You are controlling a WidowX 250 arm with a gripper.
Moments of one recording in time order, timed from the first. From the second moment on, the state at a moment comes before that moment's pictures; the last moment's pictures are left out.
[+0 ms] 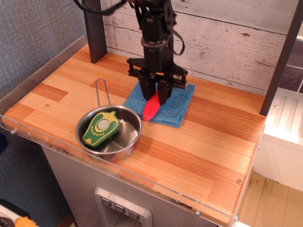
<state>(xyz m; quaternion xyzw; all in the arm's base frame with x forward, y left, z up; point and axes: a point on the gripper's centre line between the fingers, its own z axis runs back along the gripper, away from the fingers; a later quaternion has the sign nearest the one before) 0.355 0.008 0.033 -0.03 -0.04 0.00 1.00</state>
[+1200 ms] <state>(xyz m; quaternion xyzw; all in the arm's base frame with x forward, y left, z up) 0.287 -0.095 0.035 -0.04 -0.04 -0.08 0.99</state>
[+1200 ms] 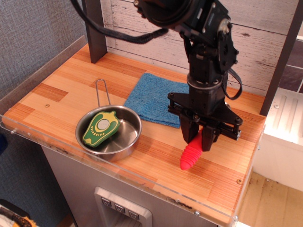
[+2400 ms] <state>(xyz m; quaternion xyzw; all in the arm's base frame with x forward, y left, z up) 0.274 -0.006 0.092 0.00 -0.05 -0.05 1.00</state>
